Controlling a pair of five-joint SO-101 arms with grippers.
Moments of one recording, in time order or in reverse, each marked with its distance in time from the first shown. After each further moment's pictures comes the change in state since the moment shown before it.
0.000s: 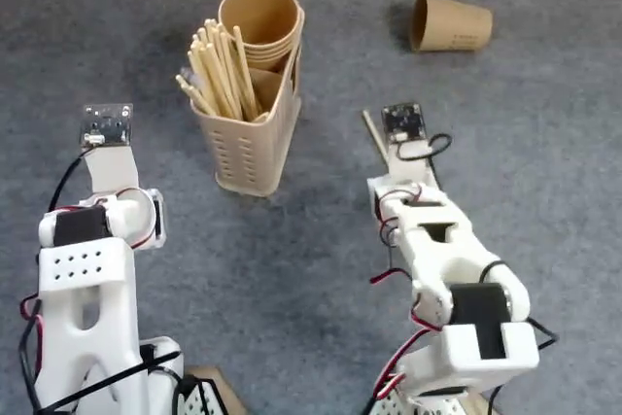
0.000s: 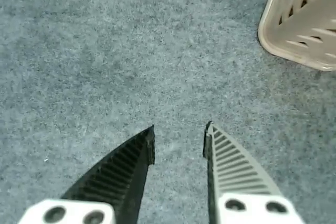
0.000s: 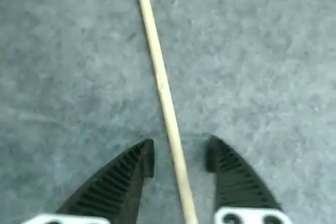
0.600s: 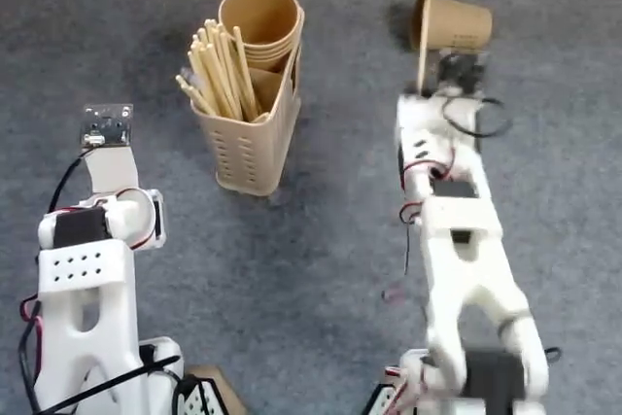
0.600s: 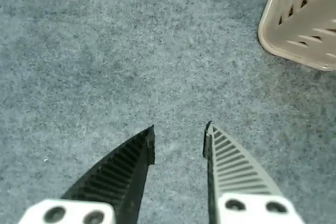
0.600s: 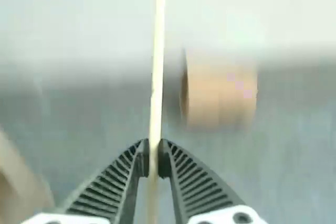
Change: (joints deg) left arm 0.0 0.0 0.0 0.0 0.0; right arm 3.4 -28.6 -5.2 -13.4 -14.0
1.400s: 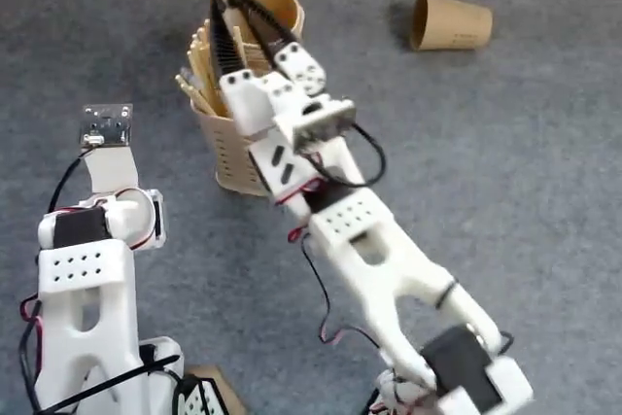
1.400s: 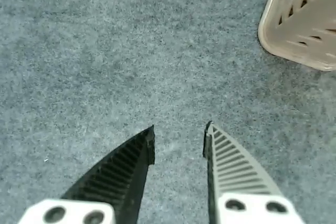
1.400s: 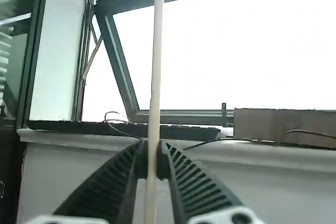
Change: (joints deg) left arm 0.0 0.0 0.0 0.0 0.0; right arm -33.1 14.6 -13.6 -37.9 10.2
